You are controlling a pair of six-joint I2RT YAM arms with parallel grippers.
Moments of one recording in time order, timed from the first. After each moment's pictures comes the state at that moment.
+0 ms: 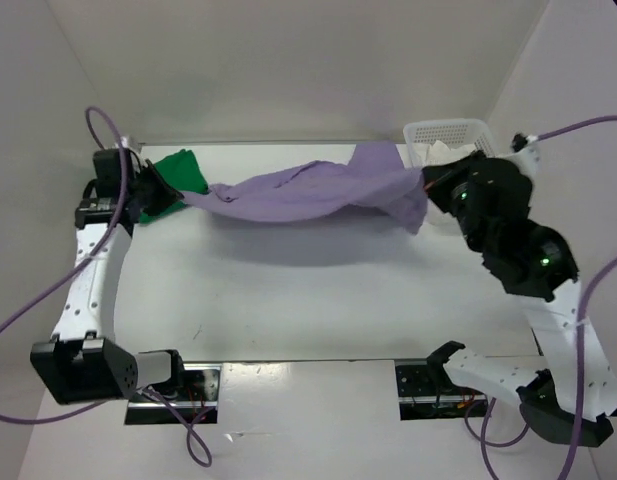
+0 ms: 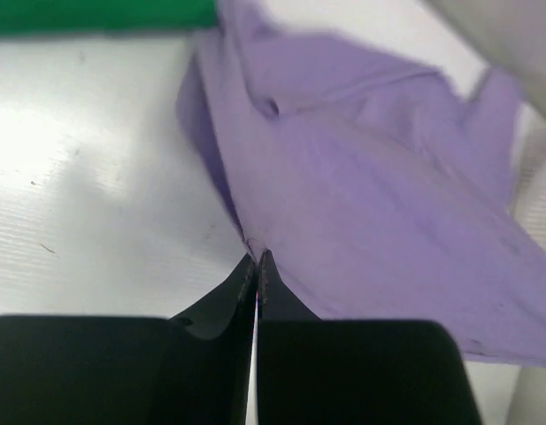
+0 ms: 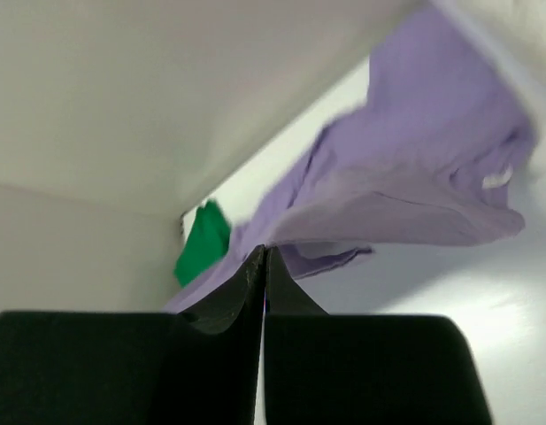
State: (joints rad) left arm 0.13 1.29 1.20 -0.60 0.17 -0.55; right arm 0.56 1.00 1.48 -0.82 0.51 1.03
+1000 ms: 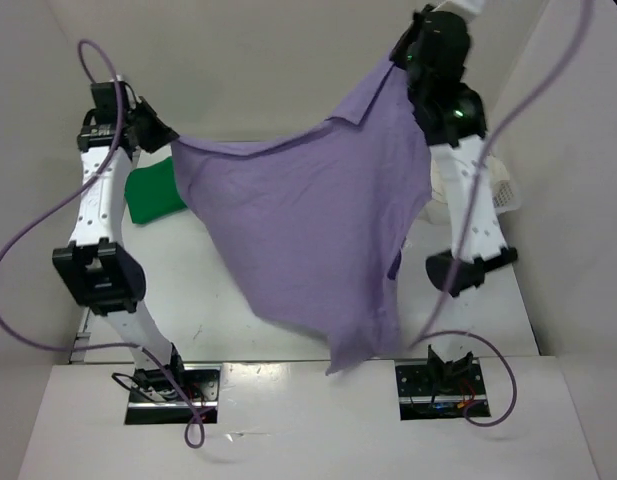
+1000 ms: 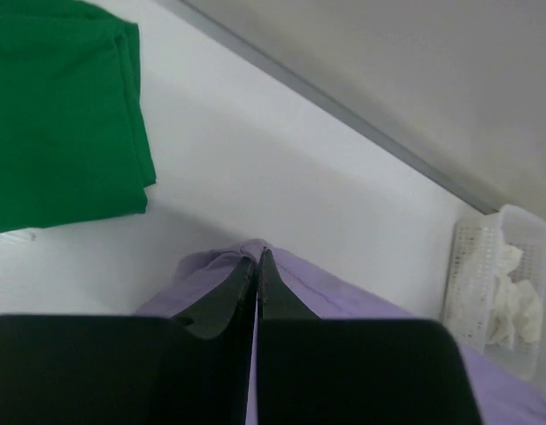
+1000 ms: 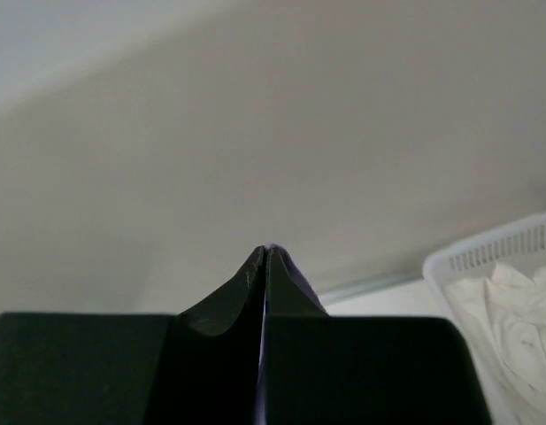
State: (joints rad) left arm 0.18 1.76 1.93 -0.69 0.23 -0.59; right arm 0.39 1.90 2.71 -0.67 0.52 0.33
